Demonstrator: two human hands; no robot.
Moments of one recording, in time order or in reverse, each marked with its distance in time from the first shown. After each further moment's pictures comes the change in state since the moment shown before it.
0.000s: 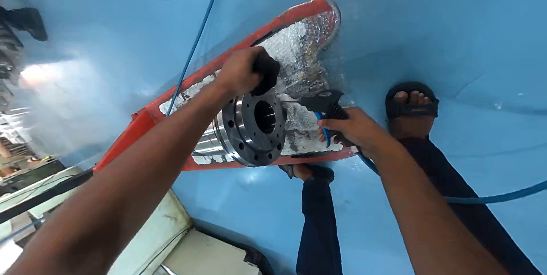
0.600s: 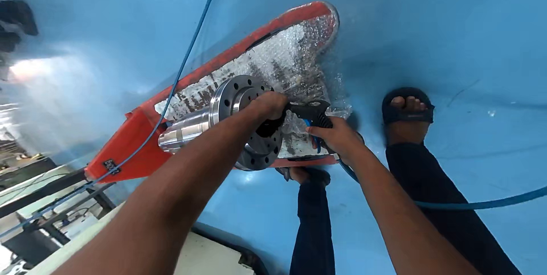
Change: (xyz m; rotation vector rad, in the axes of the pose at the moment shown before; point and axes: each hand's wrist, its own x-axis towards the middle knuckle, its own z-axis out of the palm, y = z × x) left_hand 0.055 -0.007 0.119 0.399 -0.567 0.023; right_hand 0.022 0.017 0.026 0.023 0.045 0.016
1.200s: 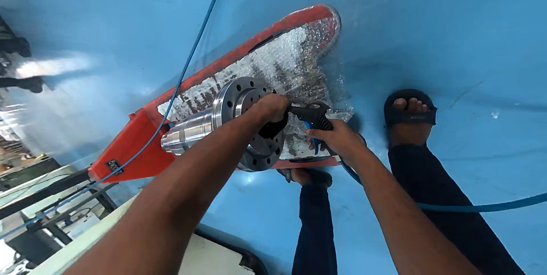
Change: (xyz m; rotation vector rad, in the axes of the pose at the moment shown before) left_hand -0.004 0.002 0.000 0.009 0.008 0.033; right_hand -0.003 -0.003 -0.001 -0.025 -0.028 0.021
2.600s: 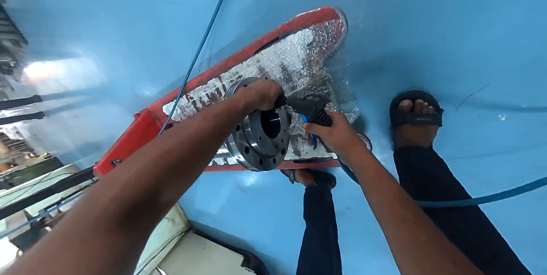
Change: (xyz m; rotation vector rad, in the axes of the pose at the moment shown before) left_hand -0.044 -0.028 -0.042 0.119 0.007 -0.017; right_hand -0.011 -0.024 0.023 0.037 0.052 -0.213
